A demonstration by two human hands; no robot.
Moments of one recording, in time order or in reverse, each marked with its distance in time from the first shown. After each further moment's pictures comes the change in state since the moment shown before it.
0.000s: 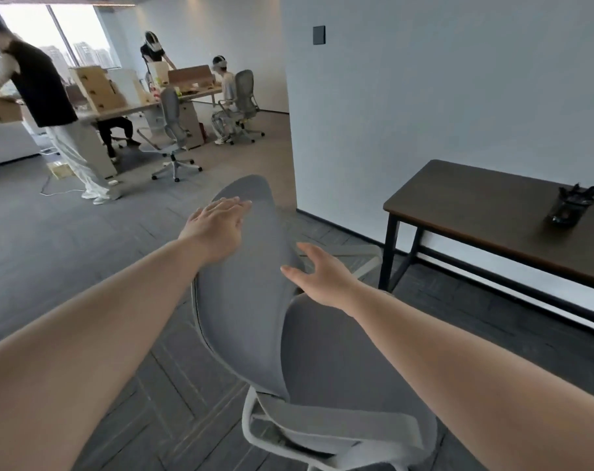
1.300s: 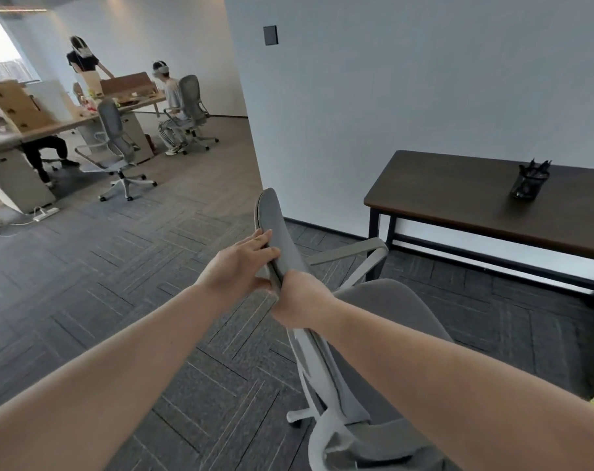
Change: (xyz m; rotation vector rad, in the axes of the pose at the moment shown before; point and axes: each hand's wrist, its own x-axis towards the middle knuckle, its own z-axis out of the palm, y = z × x) left_hand 0.023 -0.031 0.029 -0.042 -0.046 0.505; right_hand 0.042 -0.069 0.054 -0.255 0.002 0.164
